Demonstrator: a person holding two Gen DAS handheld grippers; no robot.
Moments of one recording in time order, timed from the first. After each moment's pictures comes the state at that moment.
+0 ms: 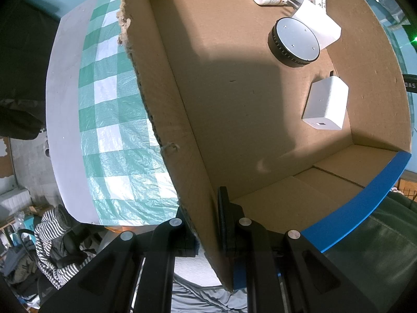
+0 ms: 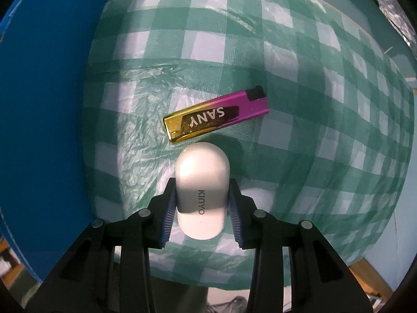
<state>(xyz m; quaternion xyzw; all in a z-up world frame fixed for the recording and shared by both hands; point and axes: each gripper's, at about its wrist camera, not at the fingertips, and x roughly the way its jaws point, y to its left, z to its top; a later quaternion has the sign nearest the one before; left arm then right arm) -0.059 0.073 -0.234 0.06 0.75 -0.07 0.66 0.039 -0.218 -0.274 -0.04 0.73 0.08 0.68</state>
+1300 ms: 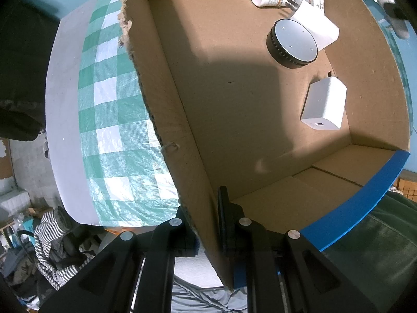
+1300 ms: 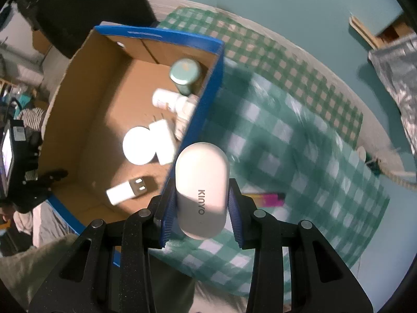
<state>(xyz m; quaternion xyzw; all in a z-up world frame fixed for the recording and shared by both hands) -0.055 0.080 -0.234 0.05 0.75 -0.07 0.66 0.075 -0.119 -0.144 -0.15 0.65 0.23 0.71</state>
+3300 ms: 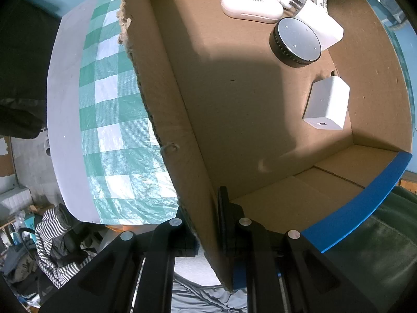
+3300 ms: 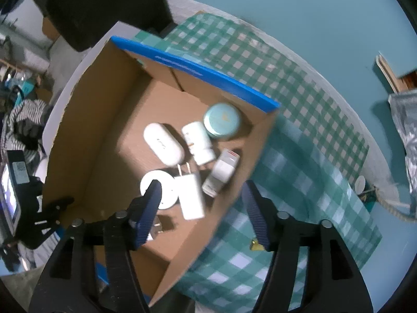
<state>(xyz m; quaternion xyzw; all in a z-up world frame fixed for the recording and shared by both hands) -0.053 0.078 -0.236 0.05 0.75 -0.06 0.65 0.108 -0.065 -0.149 -0.17 0.64 0.25 0.71</state>
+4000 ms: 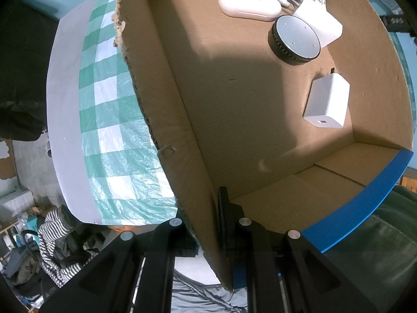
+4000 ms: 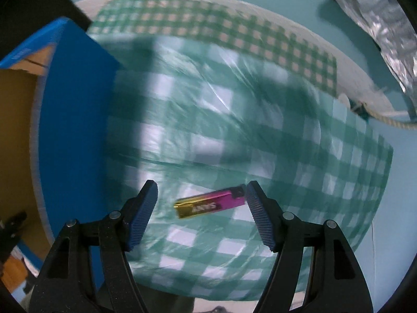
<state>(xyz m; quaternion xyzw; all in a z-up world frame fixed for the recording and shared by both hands) -0.048 0.075 -0.235 0.06 0.76 -0.06 0.65 0.111 -0.206 -0.237 -0.09 0.71 0.07 0.69</state>
